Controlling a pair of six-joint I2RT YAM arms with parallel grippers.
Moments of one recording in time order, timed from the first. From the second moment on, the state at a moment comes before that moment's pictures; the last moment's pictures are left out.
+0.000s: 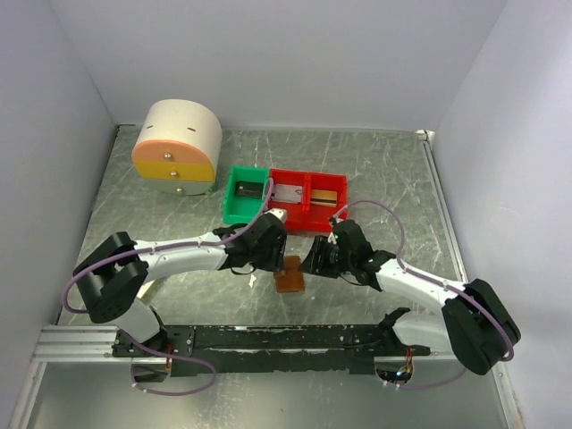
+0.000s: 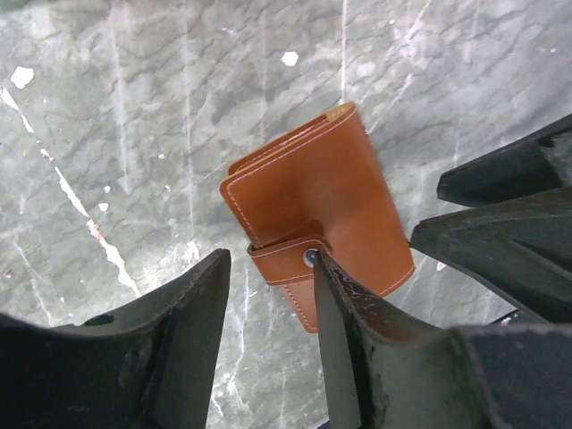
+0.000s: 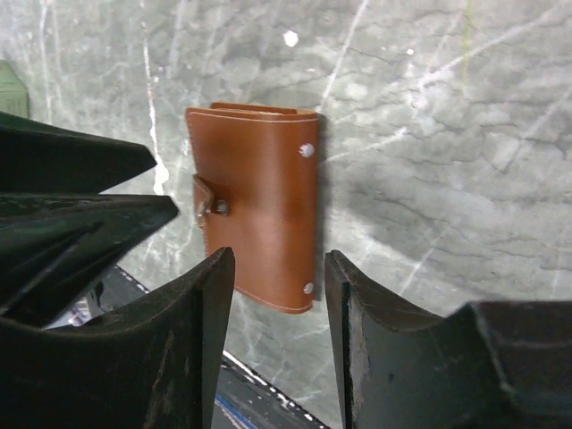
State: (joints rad) left arm -0.99 1.57 0.92 -0.27 -0.11 -0.64; right arm 0.61 1.17 0.42 -0.06 -0.25 0.77
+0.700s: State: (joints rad) left arm -1.08 1.81 1.16 -0.50 -0.24 -0.68; right arm 0.61 0.96 0.39 -0.26 0.02 0.99
